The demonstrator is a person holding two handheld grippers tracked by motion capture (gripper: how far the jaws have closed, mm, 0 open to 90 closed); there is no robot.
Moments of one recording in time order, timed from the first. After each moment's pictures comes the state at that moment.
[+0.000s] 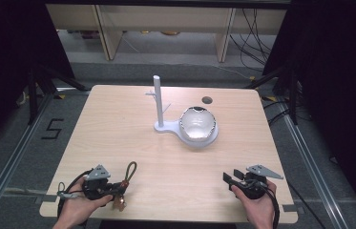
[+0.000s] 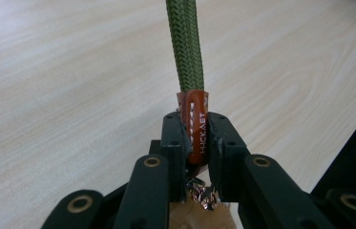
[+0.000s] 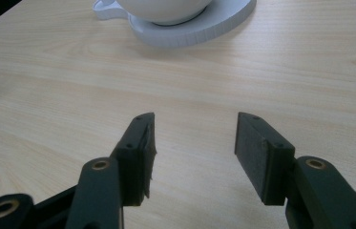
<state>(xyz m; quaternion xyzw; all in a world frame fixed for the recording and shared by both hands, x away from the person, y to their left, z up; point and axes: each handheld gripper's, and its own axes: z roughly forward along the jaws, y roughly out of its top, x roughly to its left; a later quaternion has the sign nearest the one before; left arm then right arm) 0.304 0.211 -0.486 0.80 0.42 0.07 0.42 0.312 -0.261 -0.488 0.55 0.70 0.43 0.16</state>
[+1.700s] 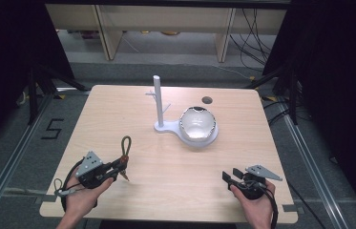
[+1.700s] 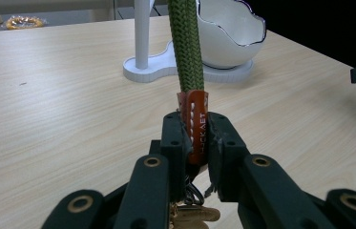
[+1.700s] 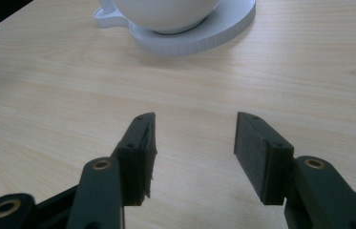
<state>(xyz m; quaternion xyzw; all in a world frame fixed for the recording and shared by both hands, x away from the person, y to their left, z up) 0.321 0.206 -0.462 0.72 0.41 0.19 0.53 0.312 -0.258 -0.489 0.54 0.70 0.44 0.17</state>
